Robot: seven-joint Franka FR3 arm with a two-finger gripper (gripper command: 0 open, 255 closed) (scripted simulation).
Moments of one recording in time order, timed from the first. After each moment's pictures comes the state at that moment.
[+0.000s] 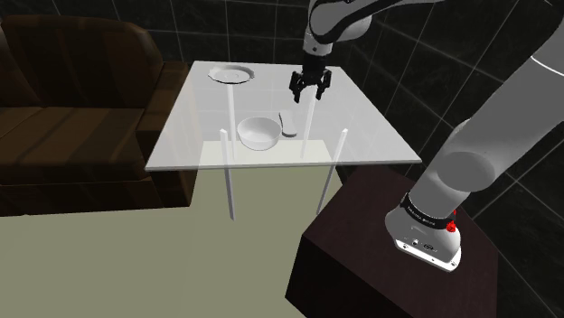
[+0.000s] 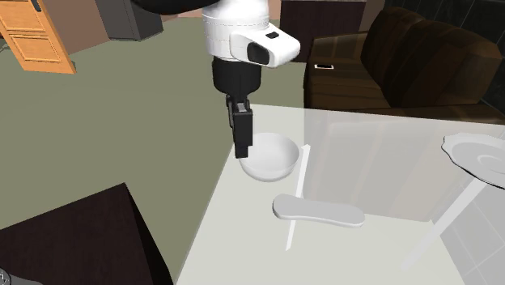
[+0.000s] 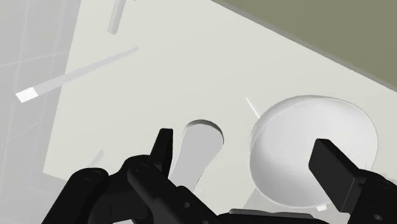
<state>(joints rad) -0.08 -0.15 -0.05 -2.29 0.03 2.13 0.27</state>
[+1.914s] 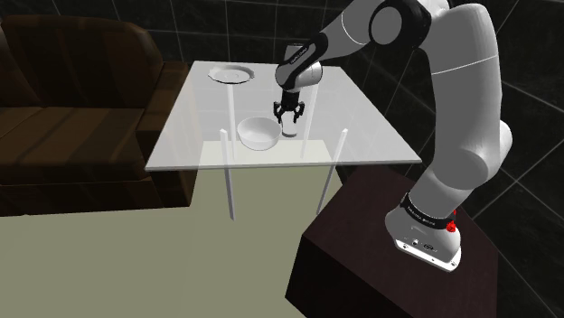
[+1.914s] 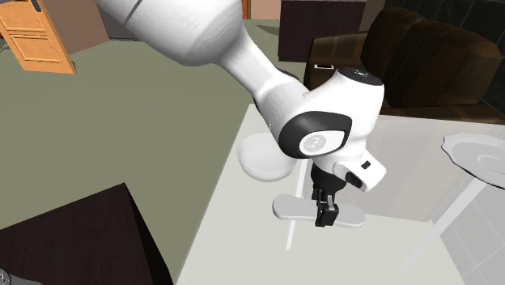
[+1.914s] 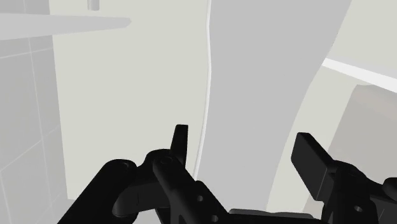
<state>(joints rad) -0.17 0.63 -0.10 -1.78 0.11 2.40 0.35</state>
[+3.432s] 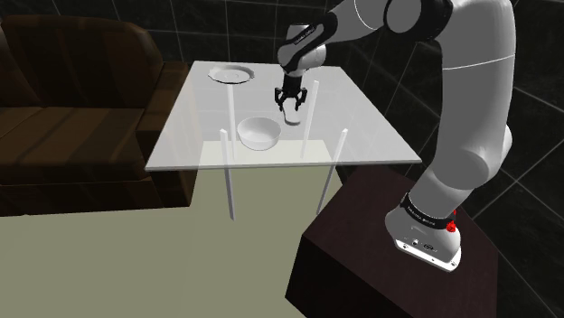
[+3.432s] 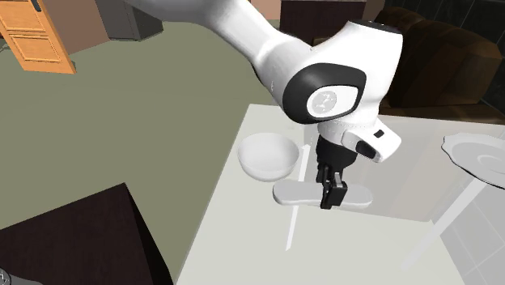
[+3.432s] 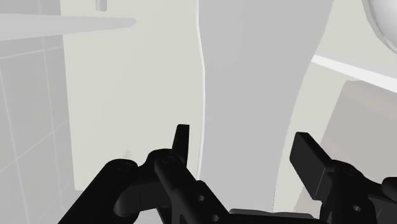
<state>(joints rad) -0.17 0.51 -0.11 -1.78 0.10 2.28 0.36</state>
